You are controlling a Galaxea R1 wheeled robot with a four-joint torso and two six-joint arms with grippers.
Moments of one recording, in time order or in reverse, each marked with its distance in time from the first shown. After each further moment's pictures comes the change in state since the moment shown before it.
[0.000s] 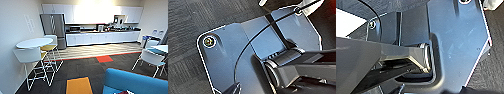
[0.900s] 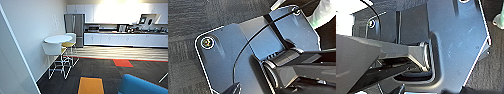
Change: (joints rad) left arm -0.003 0.007 0.000 0.000 0.006 0.010; right arm -0.003 0.003 -0.009 0.000 -0.001 0.000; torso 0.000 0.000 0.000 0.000
